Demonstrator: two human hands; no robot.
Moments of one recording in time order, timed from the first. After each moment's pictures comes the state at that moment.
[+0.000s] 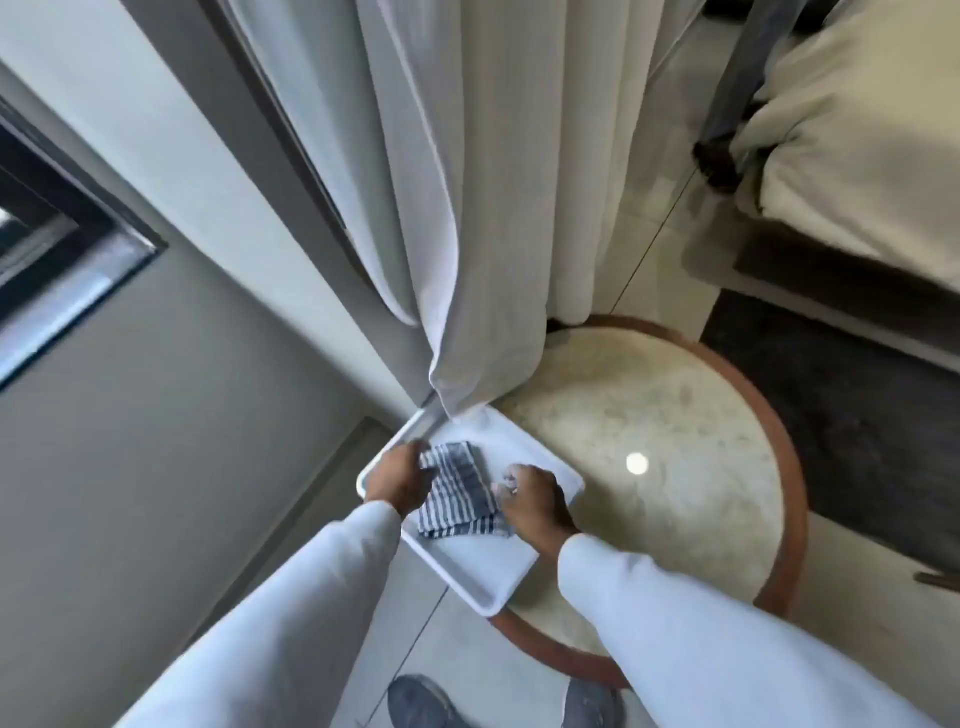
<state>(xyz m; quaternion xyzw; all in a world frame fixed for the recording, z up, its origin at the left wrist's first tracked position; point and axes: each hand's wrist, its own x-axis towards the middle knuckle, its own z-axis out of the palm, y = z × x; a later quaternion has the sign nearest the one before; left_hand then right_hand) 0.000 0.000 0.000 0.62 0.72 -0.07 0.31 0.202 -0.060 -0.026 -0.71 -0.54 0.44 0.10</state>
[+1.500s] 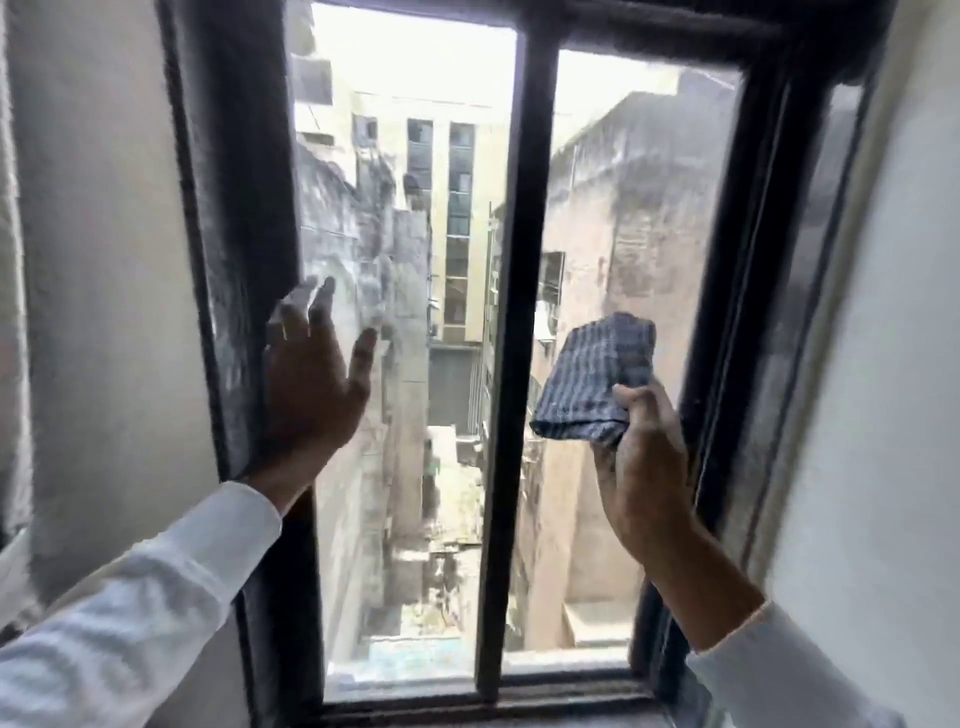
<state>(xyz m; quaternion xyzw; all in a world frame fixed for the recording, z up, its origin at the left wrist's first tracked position) -0.537 -0.179 0.777 0.31 0.72 0.41 -0.46 -0.283 -0.010 0.761 -0.10 -0.52 0.63 0.57</state>
